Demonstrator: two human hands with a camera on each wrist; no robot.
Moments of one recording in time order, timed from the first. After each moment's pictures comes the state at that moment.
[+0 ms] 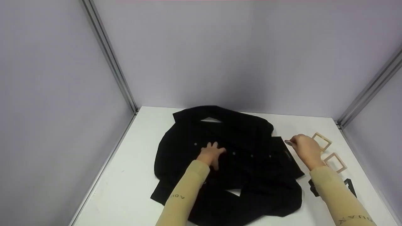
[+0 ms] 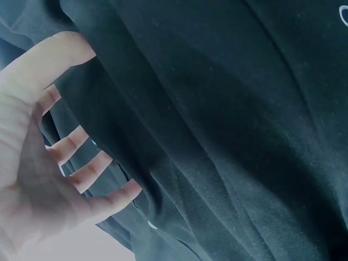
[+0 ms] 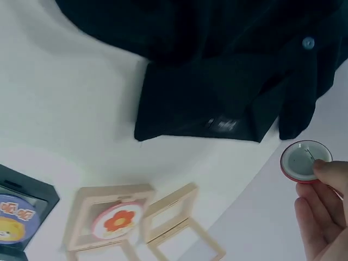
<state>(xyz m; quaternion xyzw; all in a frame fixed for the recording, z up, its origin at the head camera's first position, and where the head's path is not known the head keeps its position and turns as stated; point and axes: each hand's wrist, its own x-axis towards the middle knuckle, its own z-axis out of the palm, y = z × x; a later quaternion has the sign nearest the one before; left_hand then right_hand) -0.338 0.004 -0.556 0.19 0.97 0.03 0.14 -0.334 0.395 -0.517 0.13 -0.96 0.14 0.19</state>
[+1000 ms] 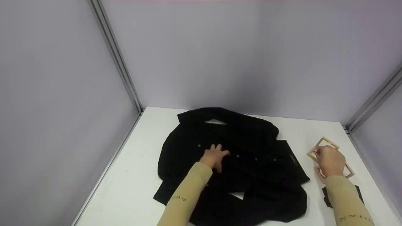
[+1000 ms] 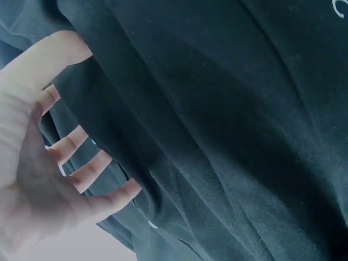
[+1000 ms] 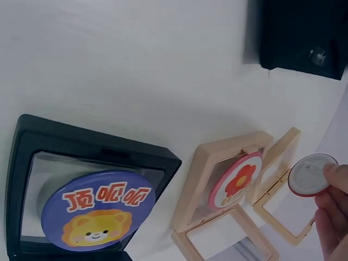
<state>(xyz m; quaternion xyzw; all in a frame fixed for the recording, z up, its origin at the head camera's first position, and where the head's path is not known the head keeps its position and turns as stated) -0.333 0.001 -0.558 0.18 0.97 0.02 0.14 -0.333 0.461 -0.559 0.03 -0.97 0.13 0.20</state>
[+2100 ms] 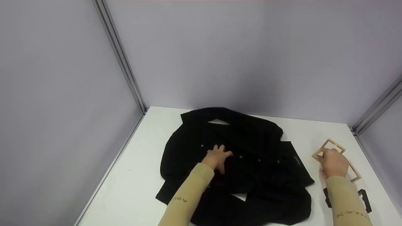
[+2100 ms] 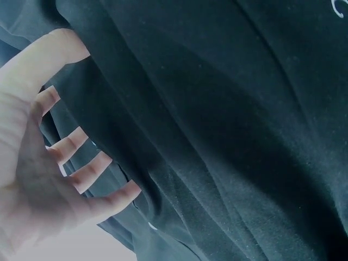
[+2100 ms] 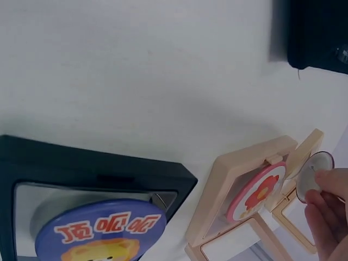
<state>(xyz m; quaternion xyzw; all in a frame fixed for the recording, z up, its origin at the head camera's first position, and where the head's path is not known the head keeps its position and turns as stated) -0.330 -0.003 -0.558 0.19 0.97 0.03 0.14 -0.333 0.466 -0.572 0.01 -0.98 0.12 0.16</state>
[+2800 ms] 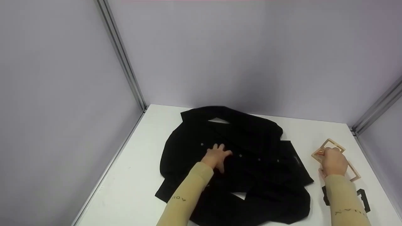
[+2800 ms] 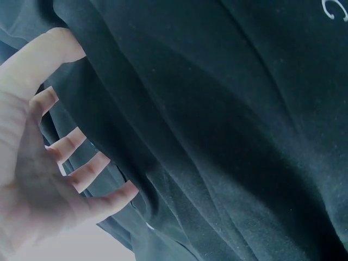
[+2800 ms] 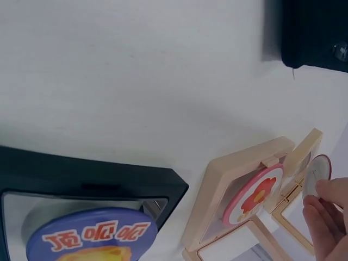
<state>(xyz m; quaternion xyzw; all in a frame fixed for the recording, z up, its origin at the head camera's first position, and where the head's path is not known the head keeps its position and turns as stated) -0.330 -0.002 -0.555 0.20 0.97 0.01 0.13 -0.337 0.467 -0.576 -0.02 -0.98 0.12 0.18</state>
